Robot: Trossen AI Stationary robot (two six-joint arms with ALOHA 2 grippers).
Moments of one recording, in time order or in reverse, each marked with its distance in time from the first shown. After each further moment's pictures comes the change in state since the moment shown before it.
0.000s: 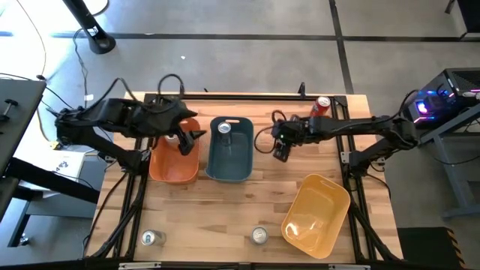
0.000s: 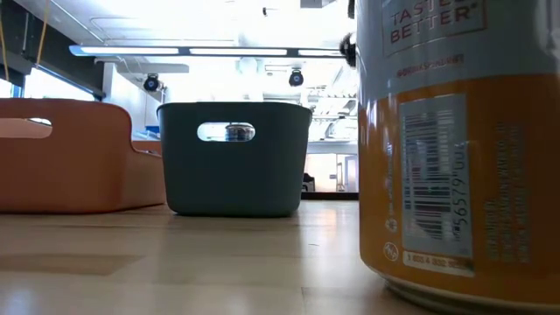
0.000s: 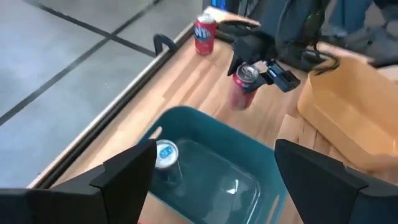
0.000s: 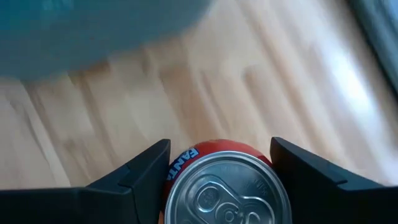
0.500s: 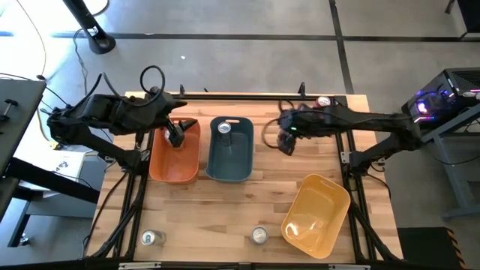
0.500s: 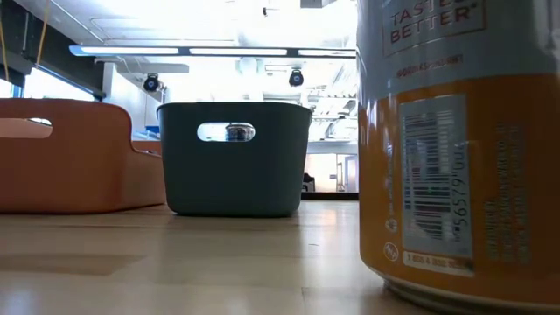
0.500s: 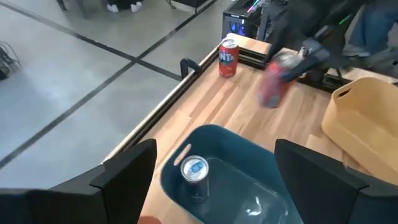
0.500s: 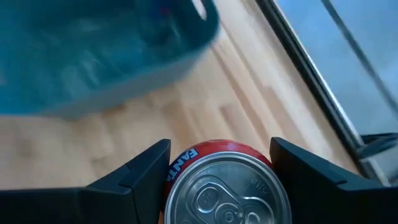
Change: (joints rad) left arm 0.002 -0.067 0.001 -0.004 -0.111 0.063; right arm 0.067 -0.064 0.292 -0.273 0.072 0.055
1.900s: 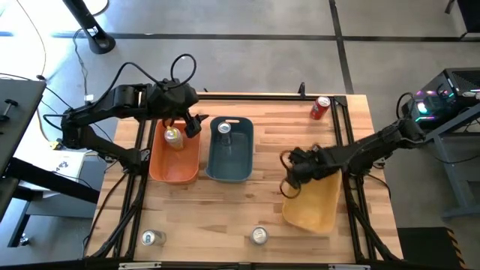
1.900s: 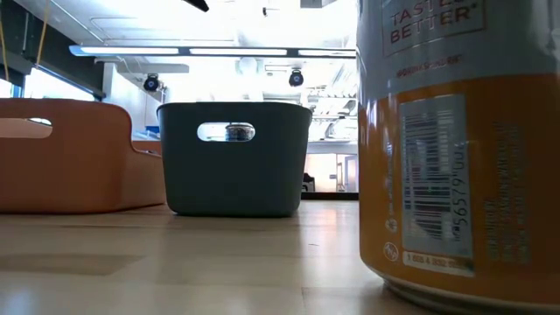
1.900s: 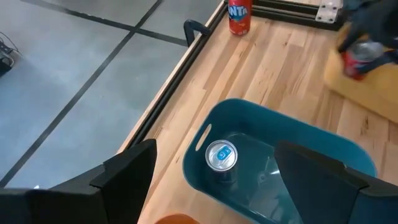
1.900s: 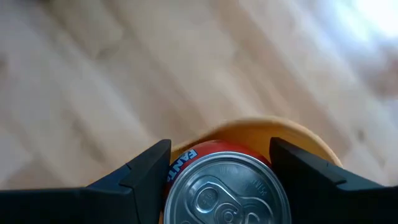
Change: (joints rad) left arm 0.267 0.117 0.000 0.012 0.247 0.248; right arm 0.345 -0.011 -0.445 0.079 0.046 0.642
